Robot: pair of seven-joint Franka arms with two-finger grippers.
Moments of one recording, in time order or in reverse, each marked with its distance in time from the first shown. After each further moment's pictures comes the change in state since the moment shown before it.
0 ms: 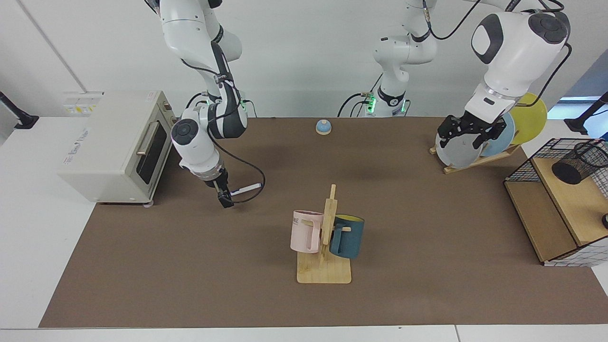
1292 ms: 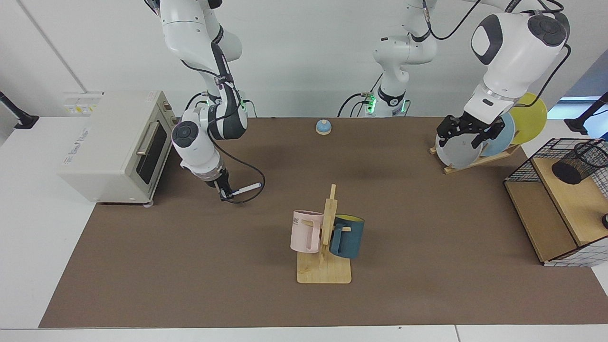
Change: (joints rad) left arm 0.000 0.000 0.000 -0.002 0.000 -0.015 0.000; right arm 0.000 0.006 0.000 0.003 0.010 -0.032 -0.001
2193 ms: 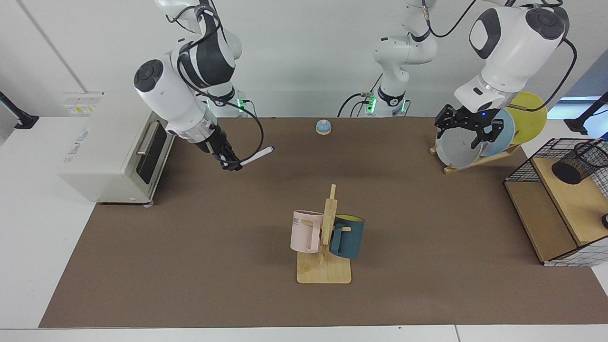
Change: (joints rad) left arm -0.003 -0.018 -0.014 0.006 -0.002 -0.023 0.380; right arm 0.001 -0.158 0.006 0.327 0.201 -0.441 -0.030
